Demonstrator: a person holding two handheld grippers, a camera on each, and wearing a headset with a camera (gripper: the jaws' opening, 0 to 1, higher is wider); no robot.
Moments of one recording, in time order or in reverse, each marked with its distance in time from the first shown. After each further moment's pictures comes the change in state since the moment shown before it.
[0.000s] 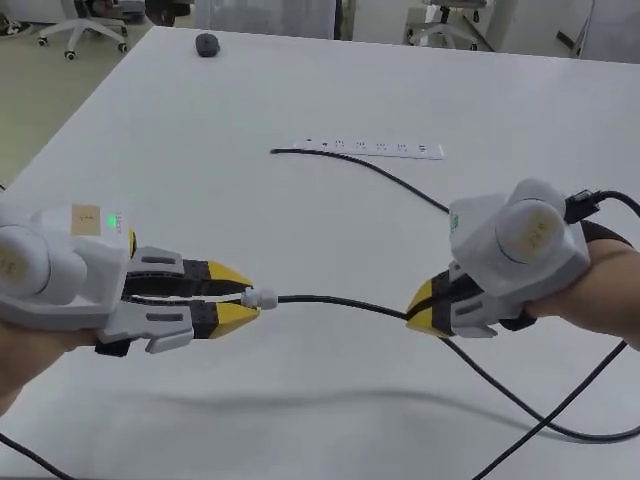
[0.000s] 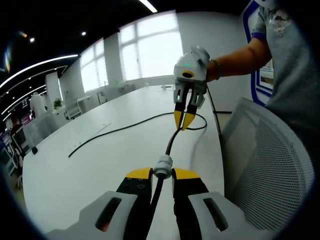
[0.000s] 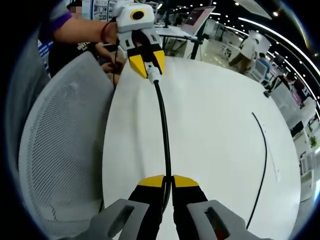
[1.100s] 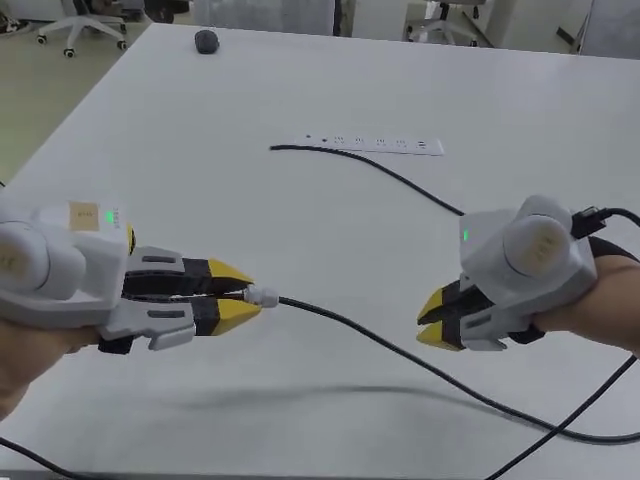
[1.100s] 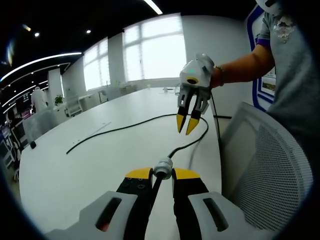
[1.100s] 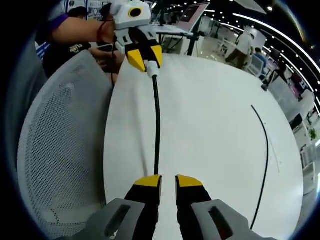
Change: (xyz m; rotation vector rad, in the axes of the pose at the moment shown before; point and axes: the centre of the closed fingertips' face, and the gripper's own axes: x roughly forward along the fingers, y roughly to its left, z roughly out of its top) left arm 0.002 -0.003 -0.001 -0.046 -0.021 0.000; right arm -0.002 0.003 -0.004 0.043 -0.015 -0.017
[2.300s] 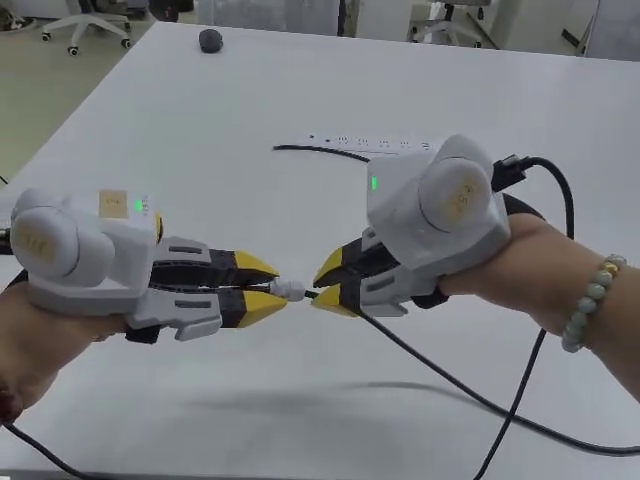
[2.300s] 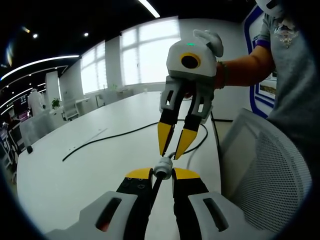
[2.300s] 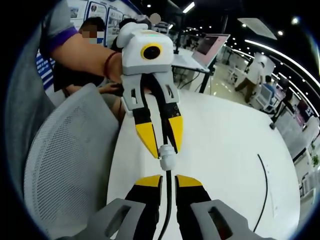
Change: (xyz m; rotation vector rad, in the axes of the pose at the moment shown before) left arm 0.014 -0.004 0.018 0.009 -0.032 -0.028; right arm 0.019 0.016 0.113 -0.127 -0.193 0.054
